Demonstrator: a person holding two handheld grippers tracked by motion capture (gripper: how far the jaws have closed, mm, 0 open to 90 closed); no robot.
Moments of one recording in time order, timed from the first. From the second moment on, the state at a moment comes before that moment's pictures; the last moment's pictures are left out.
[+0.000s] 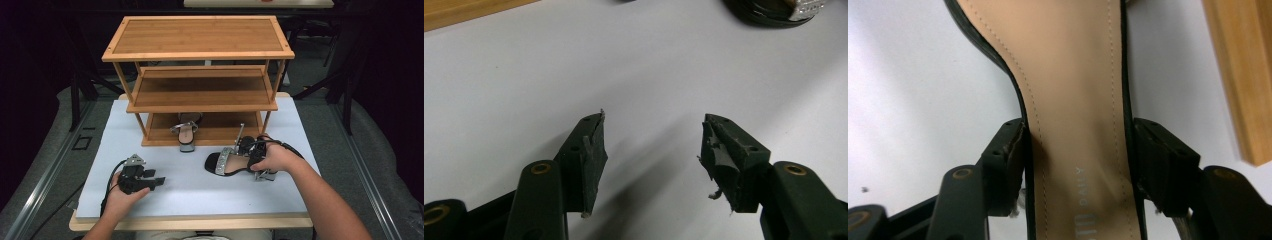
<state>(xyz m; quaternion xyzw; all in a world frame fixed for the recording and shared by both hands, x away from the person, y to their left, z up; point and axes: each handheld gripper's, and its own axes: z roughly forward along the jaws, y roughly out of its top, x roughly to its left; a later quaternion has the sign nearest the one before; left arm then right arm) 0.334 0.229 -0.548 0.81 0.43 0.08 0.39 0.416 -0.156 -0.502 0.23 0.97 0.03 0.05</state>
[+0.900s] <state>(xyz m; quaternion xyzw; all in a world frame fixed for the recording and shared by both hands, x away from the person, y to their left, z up) 0.334 0.230 -0.549 0.81 0.43 0.08 0.38 0.410 -0.137 -0.515 0.25 0.97 -0.04 0.03</state>
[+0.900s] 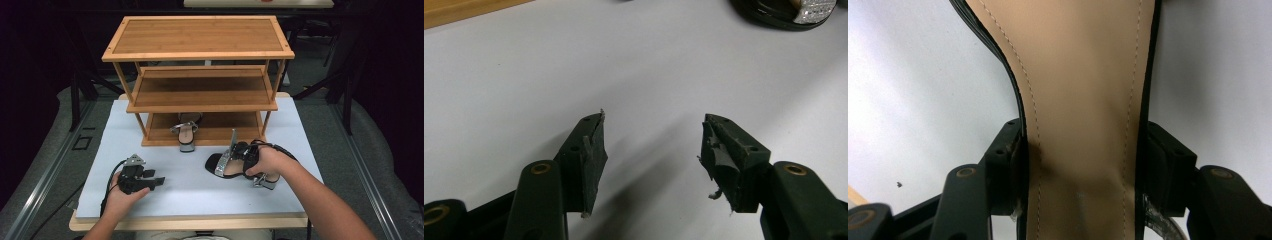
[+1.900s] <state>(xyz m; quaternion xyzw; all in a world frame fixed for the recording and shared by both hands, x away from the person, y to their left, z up) 0.335 0.226 -0.550 0.81 0.43 0.07 0.38 0.405 -0.155 -0.483 0.37 0.93 0.08 0.02</state>
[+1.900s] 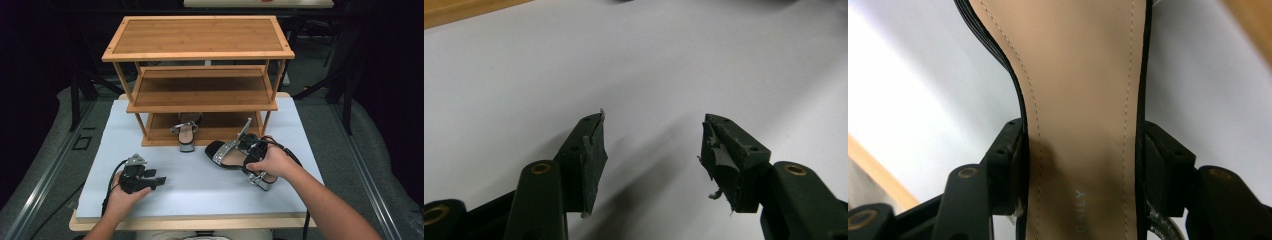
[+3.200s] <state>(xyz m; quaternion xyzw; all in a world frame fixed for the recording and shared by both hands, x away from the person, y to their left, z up) 0.335 0.230 -0.552 0.81 0.43 0.07 0.38 0.410 -0.153 -0.462 0.43 0.87 0.16 0.17</state>
